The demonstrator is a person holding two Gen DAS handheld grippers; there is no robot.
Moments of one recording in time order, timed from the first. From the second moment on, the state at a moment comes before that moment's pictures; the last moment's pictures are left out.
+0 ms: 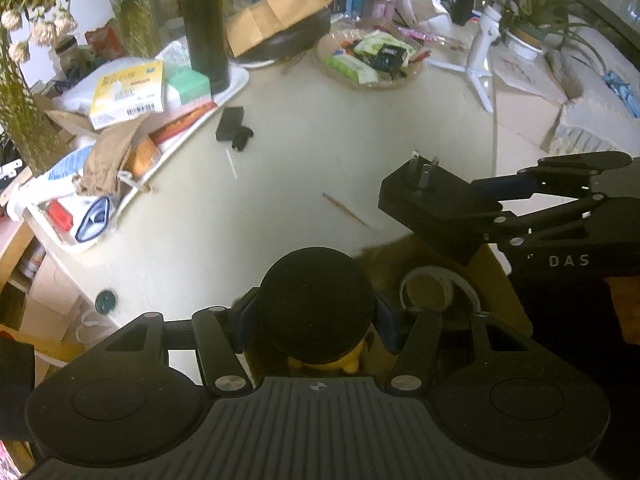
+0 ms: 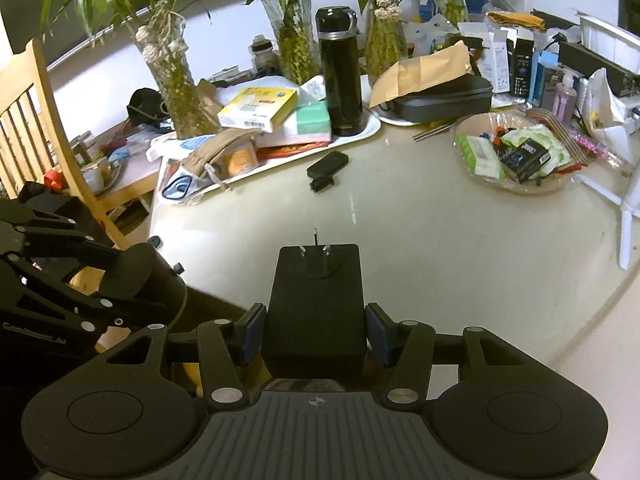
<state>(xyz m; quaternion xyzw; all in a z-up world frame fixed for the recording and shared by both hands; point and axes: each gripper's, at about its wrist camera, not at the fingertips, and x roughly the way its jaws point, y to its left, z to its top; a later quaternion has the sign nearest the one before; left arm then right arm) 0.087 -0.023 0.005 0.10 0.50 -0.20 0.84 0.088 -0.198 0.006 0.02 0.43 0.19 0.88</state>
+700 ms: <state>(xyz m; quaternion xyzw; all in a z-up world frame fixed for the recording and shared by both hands) 0.058 -0.014 -0.007 0.10 0.50 -0.19 0.84 0.056 -0.199 -0.008 0.04 0.45 0.20 0.87</state>
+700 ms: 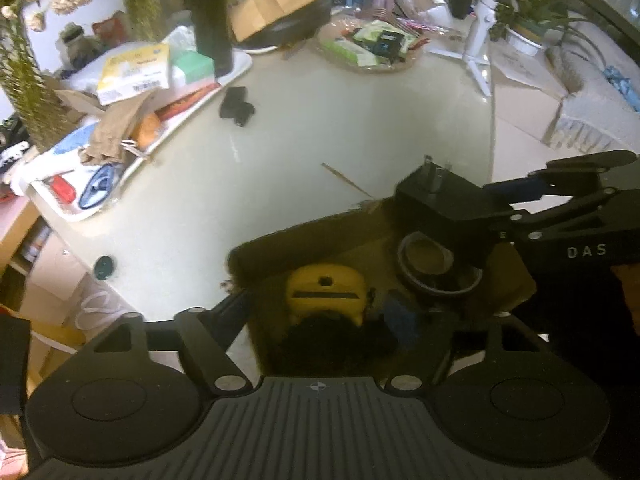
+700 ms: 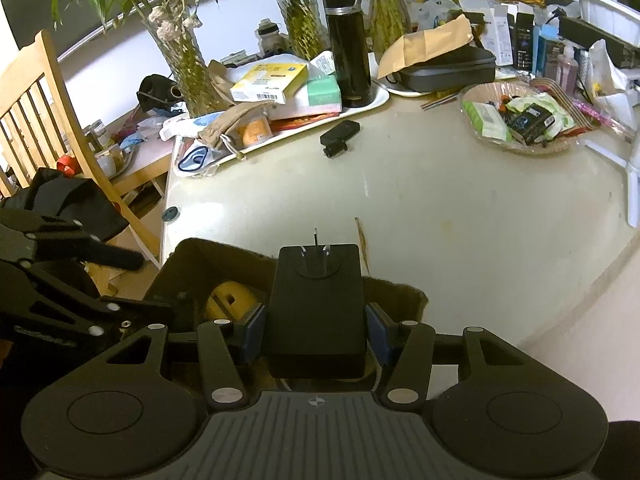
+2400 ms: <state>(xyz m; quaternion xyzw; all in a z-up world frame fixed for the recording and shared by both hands) 0.071 -0.006 -0.013 0.09 0.52 -0.15 0.83 0.066 -0.196 -0.015 -0.02 0.42 0.17 0.89</state>
